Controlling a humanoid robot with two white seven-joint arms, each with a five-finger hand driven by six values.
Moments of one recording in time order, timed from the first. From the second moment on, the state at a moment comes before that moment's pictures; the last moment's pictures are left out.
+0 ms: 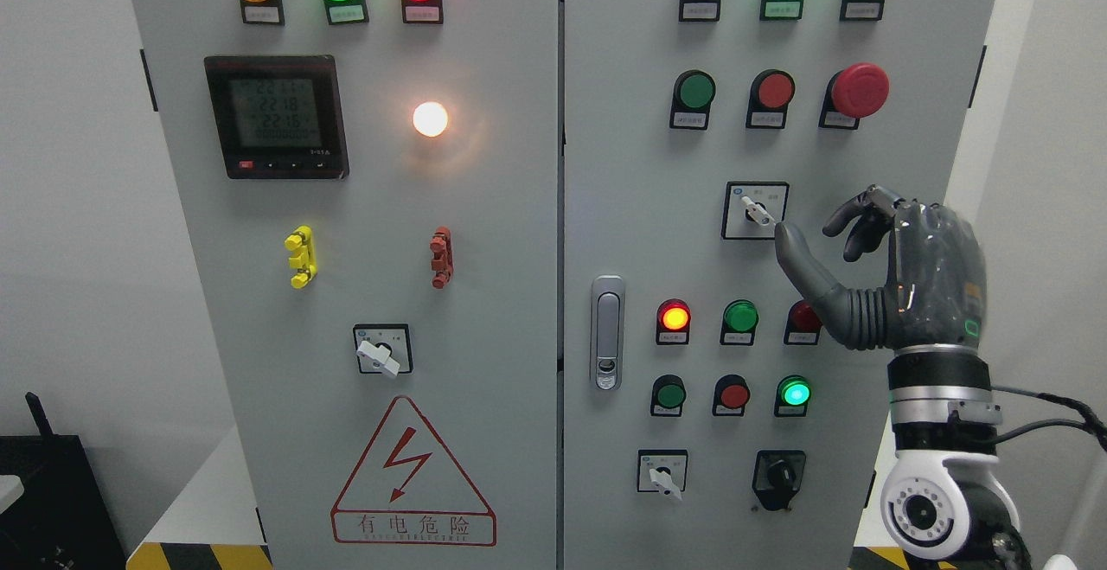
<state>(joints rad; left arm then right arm) 0.04 -0.09 0.00 0.00 0.00 -0.09 0.11 -0.68 -0.25 0.20 -1.83 0.67 0.38 -0.19</state>
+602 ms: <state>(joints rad) 0.04 -0.09 0.00 0.00 0.00 -0.09 0.11 -0.70 -0.23 0.23 -1.82 0.70 0.39 -0.19</state>
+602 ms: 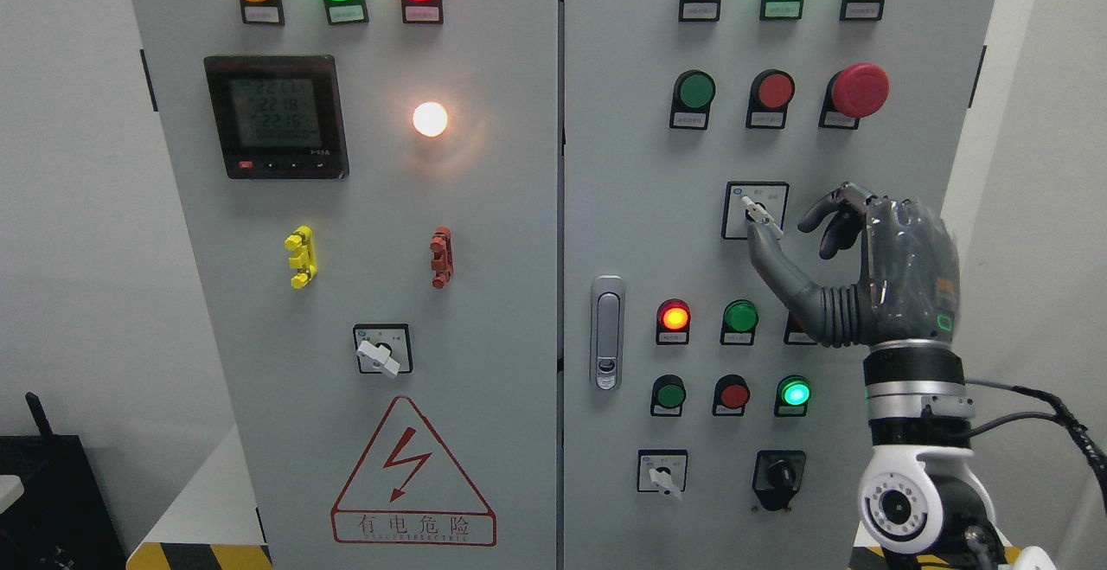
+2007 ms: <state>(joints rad) 0.04 -0.09 0.00 0.00 0.00 -0.09 0.11 -0.74 -0.22 0.26 -1.79 0.71 0.43 -0.17</state>
